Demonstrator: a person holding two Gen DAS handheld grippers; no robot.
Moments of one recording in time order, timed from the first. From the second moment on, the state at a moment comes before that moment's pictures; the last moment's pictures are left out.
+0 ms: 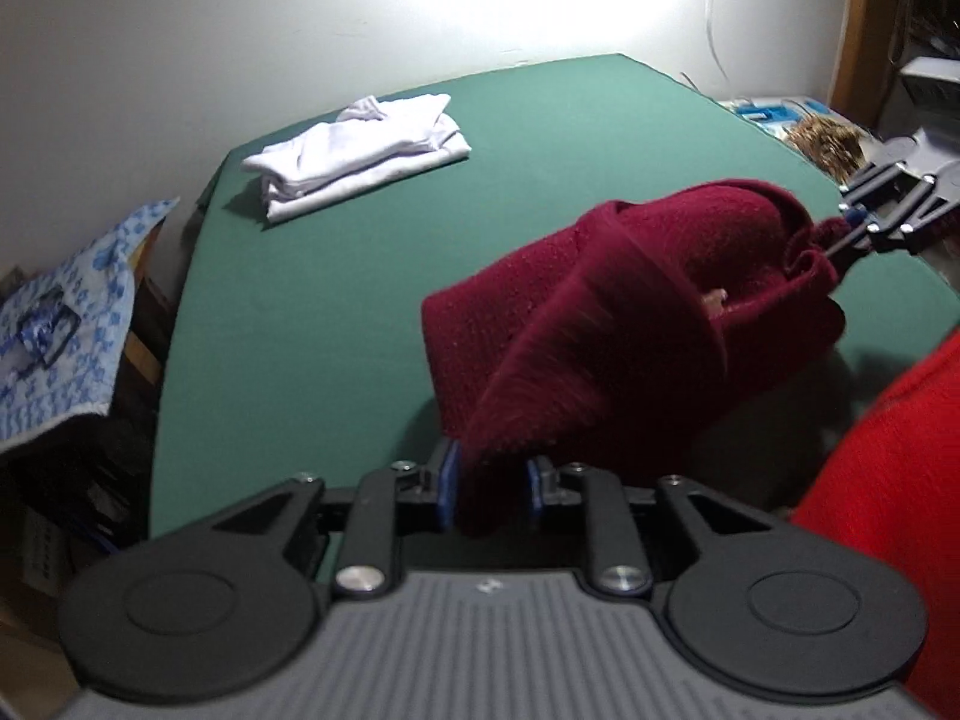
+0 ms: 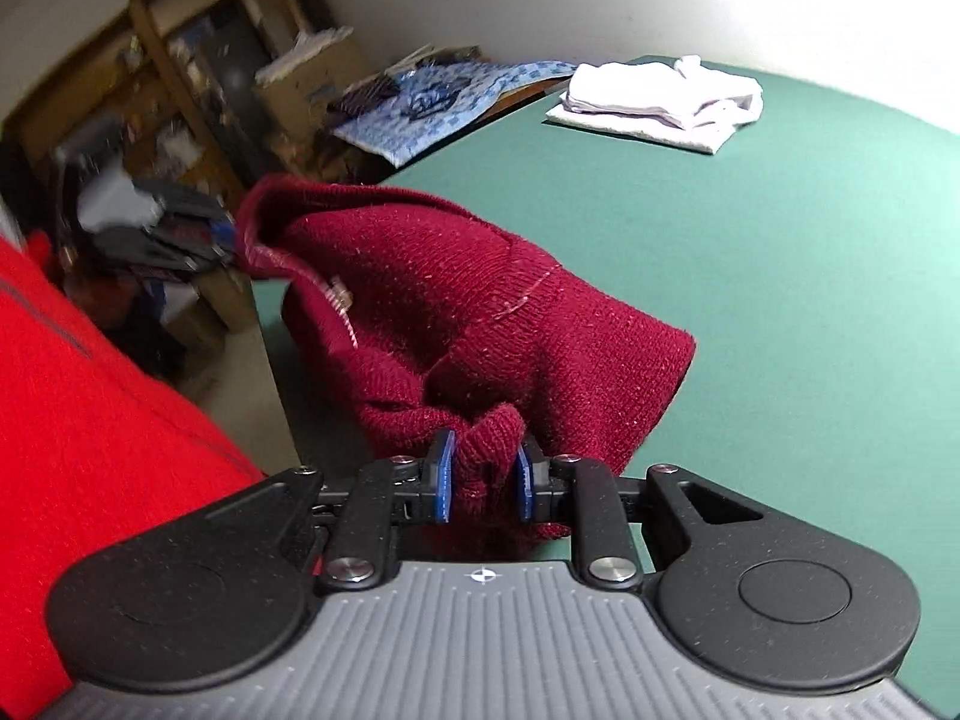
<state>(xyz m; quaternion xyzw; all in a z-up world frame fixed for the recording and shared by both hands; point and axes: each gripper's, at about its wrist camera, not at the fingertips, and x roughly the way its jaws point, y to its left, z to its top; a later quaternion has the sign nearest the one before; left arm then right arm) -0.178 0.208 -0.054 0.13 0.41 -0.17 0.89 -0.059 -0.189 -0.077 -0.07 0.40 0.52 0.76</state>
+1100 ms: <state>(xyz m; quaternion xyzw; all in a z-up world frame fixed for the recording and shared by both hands) -0.130 0.169 -0.099 0.05 0.45 -0.37 0.81 -0.098 -0.194 -0.013 -0.07 0.31 0.47 0.82</state>
